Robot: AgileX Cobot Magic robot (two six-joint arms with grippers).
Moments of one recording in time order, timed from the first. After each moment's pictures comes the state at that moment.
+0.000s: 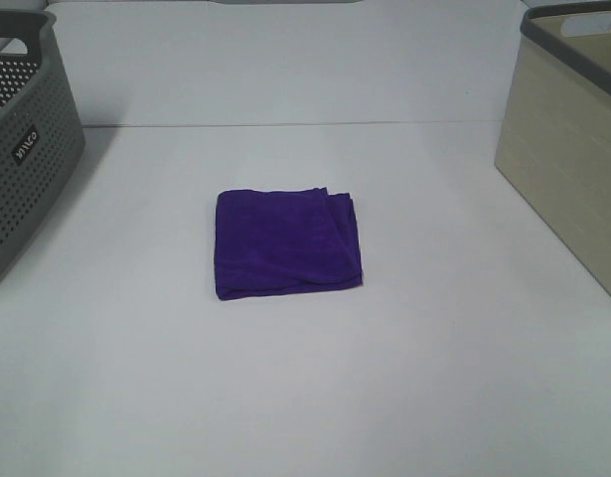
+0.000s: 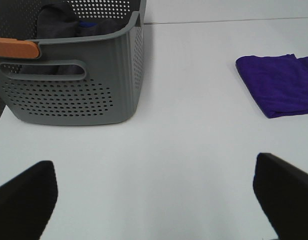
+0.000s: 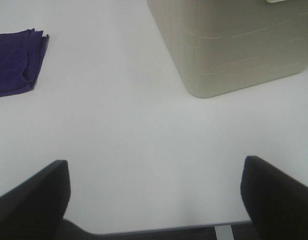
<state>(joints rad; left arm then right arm) 0.05 0.00 -0.50 -0.10 1.03 0.04 0.03 0.00 -0.46 -0.06 1.11 0.09</state>
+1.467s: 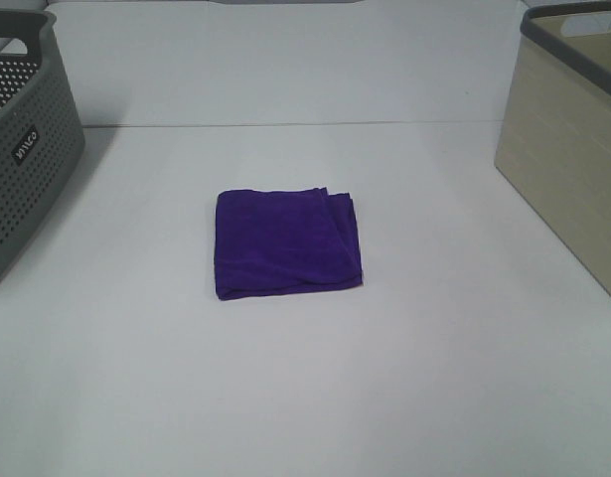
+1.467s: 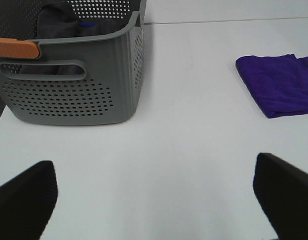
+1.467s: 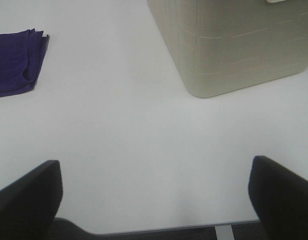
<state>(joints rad) 0.05 0.00 -0.50 -0.10 1.03 0.04 0.03 0.00 -0.46 -0.06 1.11 0.09</state>
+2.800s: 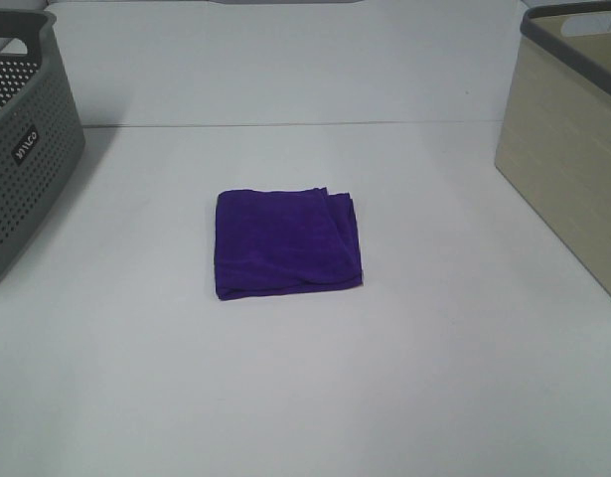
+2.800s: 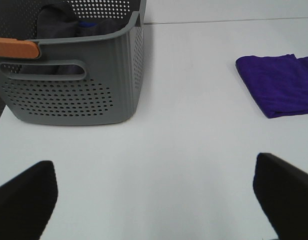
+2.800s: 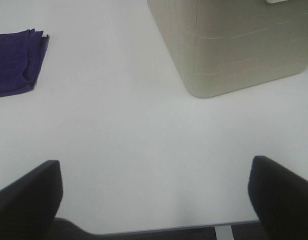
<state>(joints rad) 0.05 0.00 -0.50 -0.10 1.03 0.04 0.03 0.00 -0.46 -0.06 1.11 0.09</state>
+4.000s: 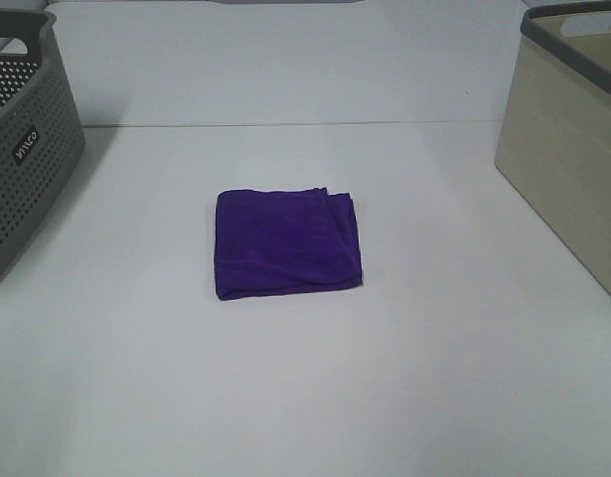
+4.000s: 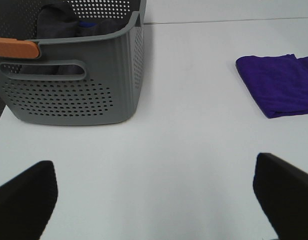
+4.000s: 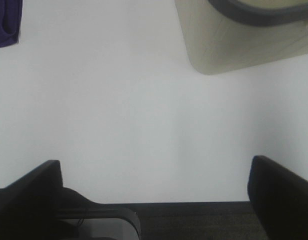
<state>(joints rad) 0.05 0.00 -0.50 -0.10 1.03 0.04 0.03 0.85 -0.90 -0.04 1.17 0.01</state>
